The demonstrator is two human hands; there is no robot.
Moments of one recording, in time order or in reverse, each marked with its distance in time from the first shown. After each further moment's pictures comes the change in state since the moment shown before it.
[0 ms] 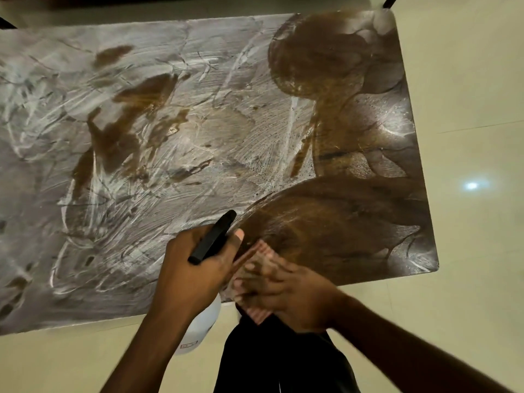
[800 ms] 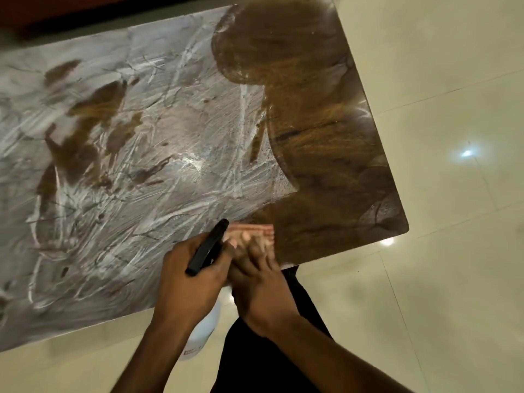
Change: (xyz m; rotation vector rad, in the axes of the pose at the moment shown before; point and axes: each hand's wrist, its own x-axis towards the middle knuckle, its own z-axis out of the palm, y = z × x) left_hand -0.040 0.009 0.051 0.072 -0.058 0.015; right_hand 0.019 -0.072 0.012 0.287 0.286 0.728
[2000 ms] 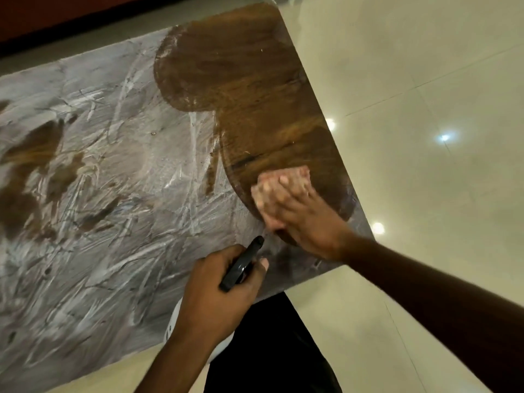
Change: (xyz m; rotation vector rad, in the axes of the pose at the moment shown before) left_hand 0.033 0.074 0.073 0.038 -0.339 0.016; right_hand 0.060 0.218 -0.129 -0.239 -0.049 -0.144
